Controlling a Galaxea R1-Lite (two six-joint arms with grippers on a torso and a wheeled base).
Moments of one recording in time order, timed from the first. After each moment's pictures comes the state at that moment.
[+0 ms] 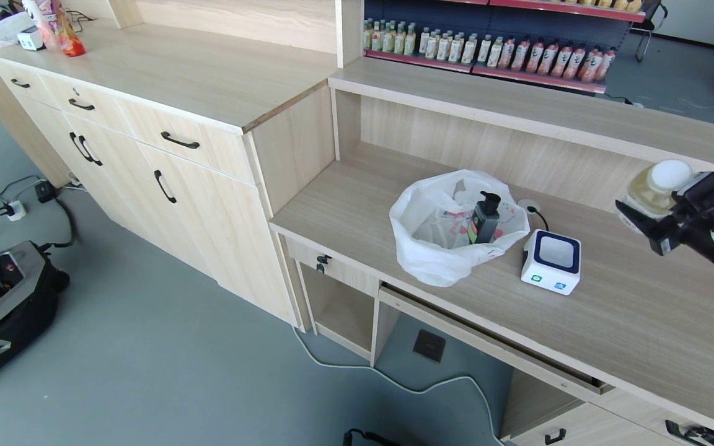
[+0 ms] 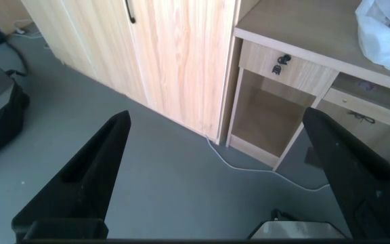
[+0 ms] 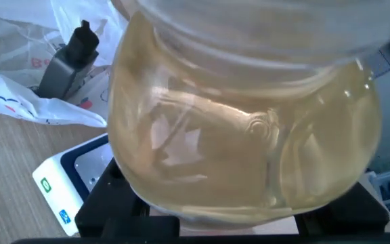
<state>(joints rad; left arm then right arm) 0.00 0.00 0.00 -0.06 0.03 0.01 -0.32 1.81 -0.68 -1.34 0.52 -0.76</state>
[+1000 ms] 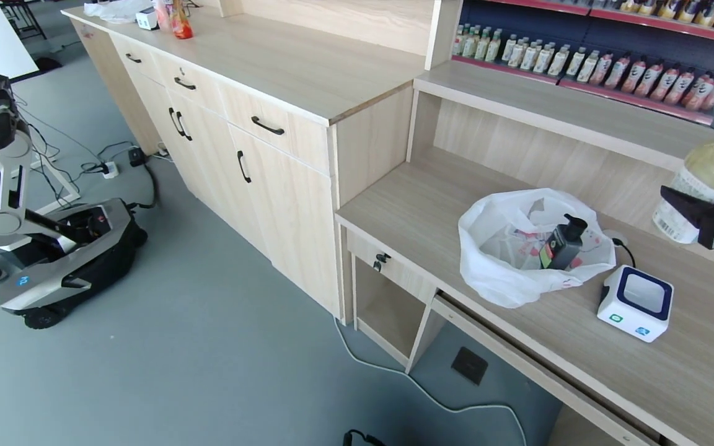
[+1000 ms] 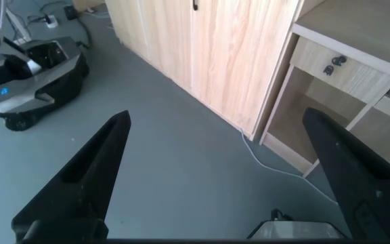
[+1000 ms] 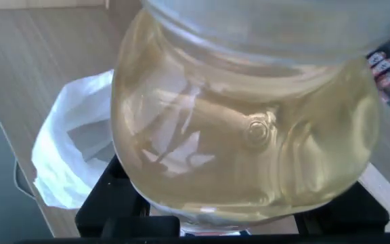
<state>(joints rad) 0.00 0.00 0.00 -0.06 0.03 0.01 -0.23 1.46 -0.66 -0.91 0.29 -0.47</state>
